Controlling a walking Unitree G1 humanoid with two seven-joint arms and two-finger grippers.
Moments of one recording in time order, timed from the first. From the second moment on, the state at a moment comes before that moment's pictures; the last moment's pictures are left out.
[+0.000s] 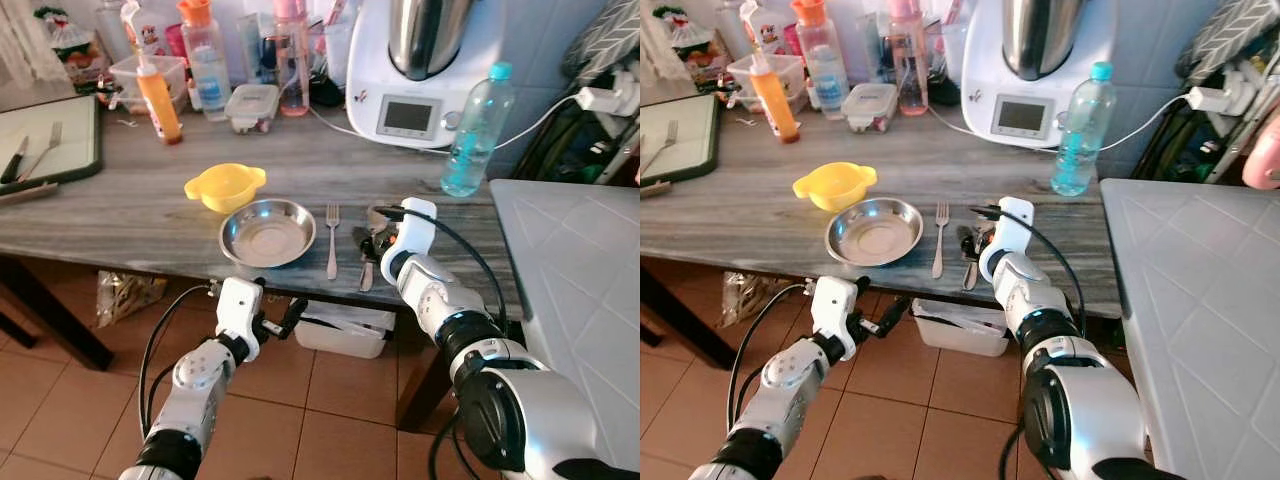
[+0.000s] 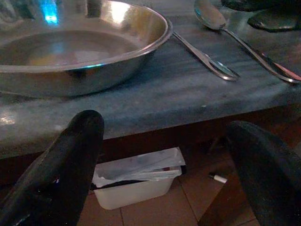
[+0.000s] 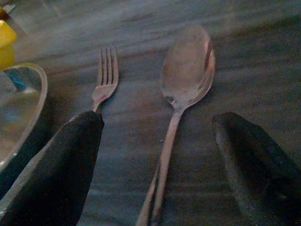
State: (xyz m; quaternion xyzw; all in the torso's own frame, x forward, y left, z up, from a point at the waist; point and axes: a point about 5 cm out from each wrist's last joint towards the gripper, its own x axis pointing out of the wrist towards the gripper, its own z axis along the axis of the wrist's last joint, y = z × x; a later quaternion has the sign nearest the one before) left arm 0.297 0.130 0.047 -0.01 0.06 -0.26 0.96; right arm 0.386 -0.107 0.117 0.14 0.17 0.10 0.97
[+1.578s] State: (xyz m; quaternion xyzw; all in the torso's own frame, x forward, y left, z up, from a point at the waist) left arm 0.252 0.149 0.171 0.02 -0.06 -0.29 0.96; right arm 0.370 -0.118 0.099 0.05 0.16 0.10 0.98
